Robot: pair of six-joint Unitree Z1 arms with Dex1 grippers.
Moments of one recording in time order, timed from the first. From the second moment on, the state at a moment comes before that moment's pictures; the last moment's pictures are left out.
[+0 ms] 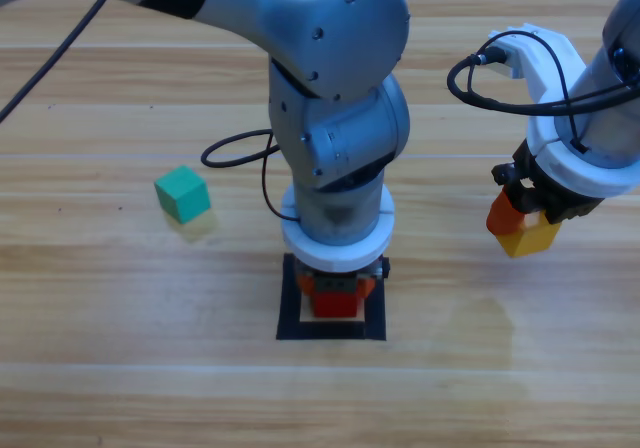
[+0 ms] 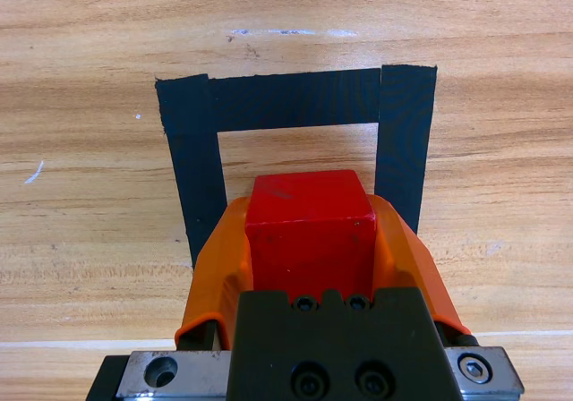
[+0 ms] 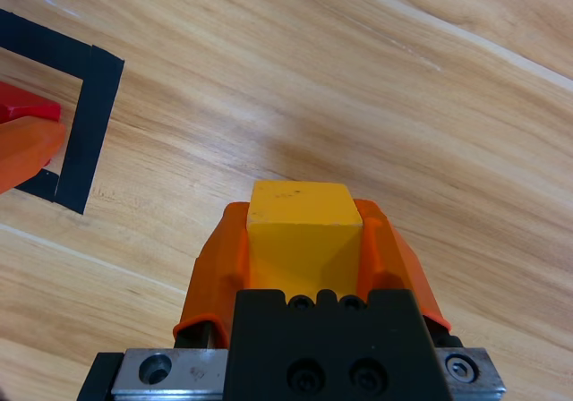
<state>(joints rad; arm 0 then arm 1) -0.94 2.30 -1.76 0.92 0.16 -0.97 0.75 1.94 -1.30 0.64 -0.06 0.34</state>
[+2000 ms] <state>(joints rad) -0.63 1.54 -1.44 0.79 0.24 -0.57 1.00 2.17 -1.91 1.04 -0.08 0.75</state>
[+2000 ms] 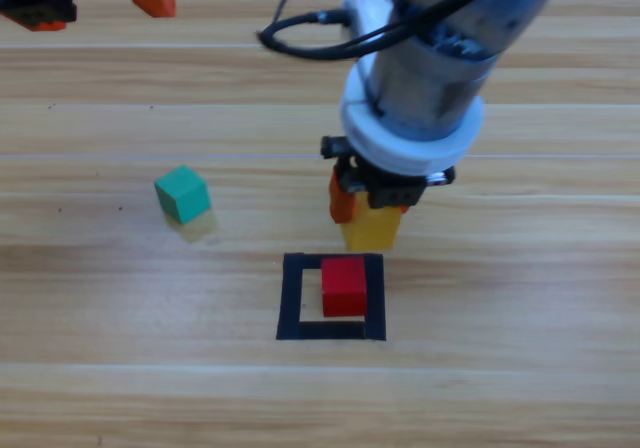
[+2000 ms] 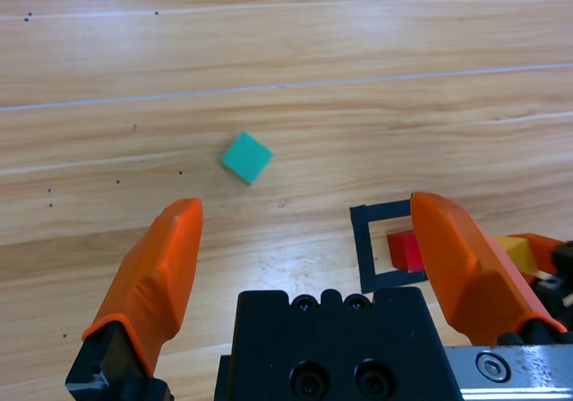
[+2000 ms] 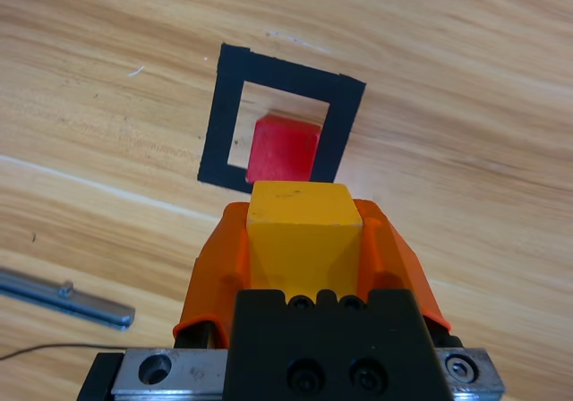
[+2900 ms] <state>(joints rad) -0.59 1.54 -1.34 0.72 0.21 -0.54 1.01 2.35 -2.04 1.08 -0.11 0.76</state>
